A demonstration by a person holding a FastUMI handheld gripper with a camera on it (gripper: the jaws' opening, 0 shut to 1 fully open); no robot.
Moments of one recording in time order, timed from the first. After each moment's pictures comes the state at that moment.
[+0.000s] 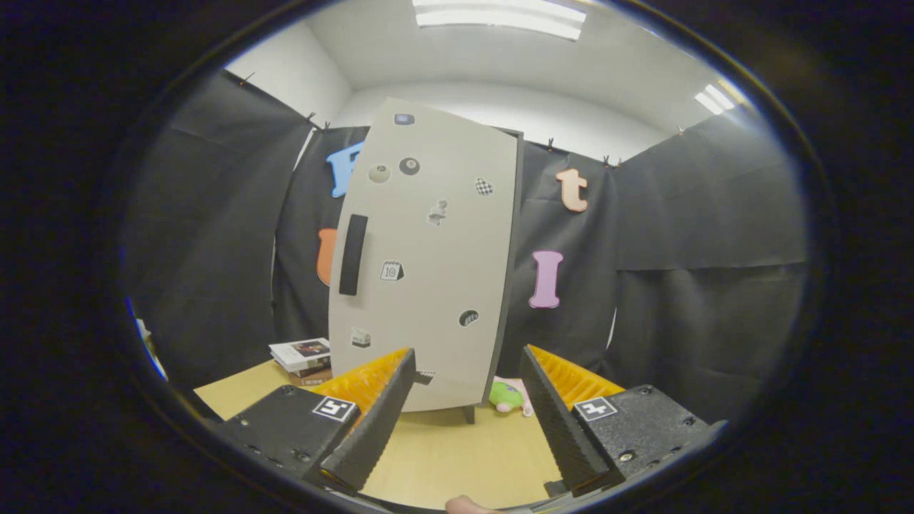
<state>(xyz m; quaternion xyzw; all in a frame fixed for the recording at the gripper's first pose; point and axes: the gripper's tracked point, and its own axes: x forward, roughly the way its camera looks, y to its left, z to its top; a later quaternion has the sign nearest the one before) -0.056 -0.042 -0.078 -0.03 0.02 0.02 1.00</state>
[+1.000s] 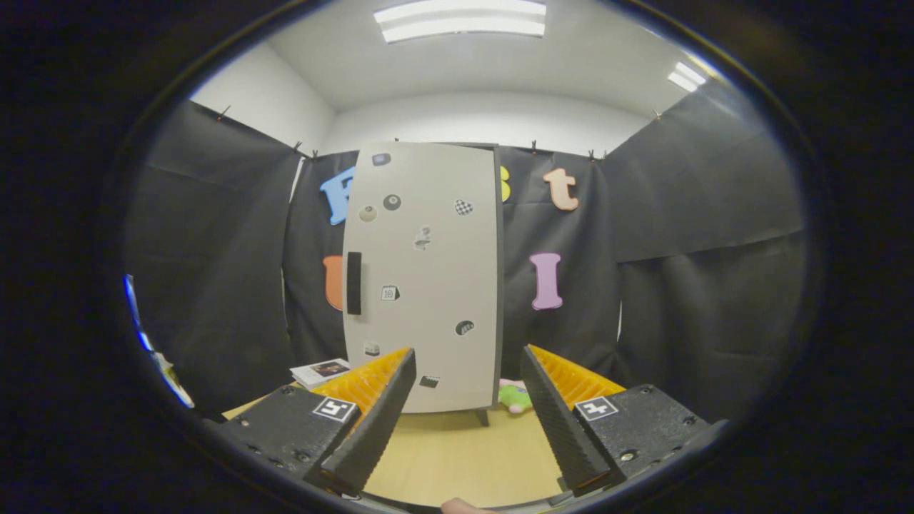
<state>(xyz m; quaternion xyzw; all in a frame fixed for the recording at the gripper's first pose) -0.081 -0.066 -0.058 0.00 0.01 0.04 1.00</state>
